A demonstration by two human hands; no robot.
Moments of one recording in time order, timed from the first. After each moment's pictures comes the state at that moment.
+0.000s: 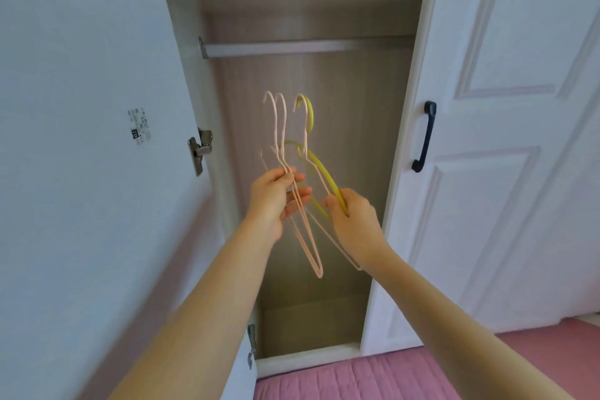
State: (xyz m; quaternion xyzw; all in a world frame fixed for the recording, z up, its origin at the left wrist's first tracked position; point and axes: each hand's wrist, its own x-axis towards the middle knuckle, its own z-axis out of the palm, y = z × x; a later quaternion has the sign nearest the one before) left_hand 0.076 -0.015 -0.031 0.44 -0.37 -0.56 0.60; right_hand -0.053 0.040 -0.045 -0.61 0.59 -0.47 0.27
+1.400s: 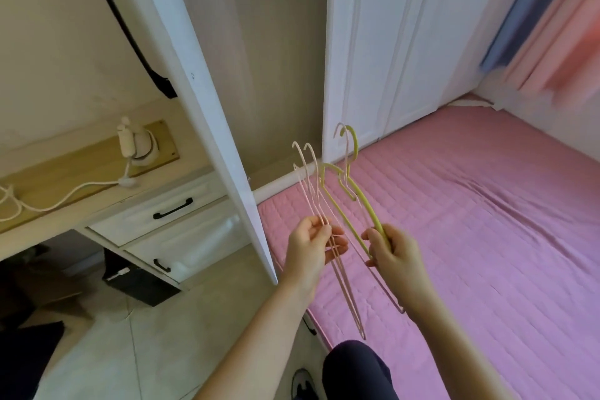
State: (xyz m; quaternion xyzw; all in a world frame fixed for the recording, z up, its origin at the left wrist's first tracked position) left_hand 0.202 0.404 -0.216 0.46 -0.45 -0.70 0.32; right_hand 0.083 0.479 -0.216 -0.34 0.72 -0.51 0.31
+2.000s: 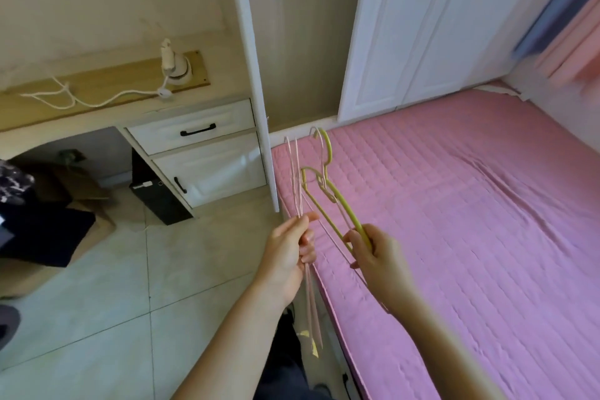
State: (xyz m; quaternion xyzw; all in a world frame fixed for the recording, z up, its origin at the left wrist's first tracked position) left_hand 0.275 0.580 -0.225 0.47 -0.24 -0.76 0.38; right_hand 0.140 0.639 -0.234 -0.43 0.73 -0.39 0.36
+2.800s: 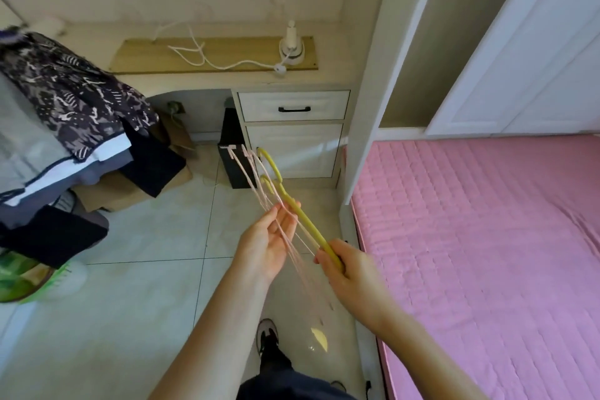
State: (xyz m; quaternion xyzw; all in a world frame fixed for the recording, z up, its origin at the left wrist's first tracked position) left_hand 0.461 0.597 -0.225 0.44 0.07 -0.70 0.56; right_hand 0.306 0.649 -0.227 -0.65 0.57 -0.26 0.43
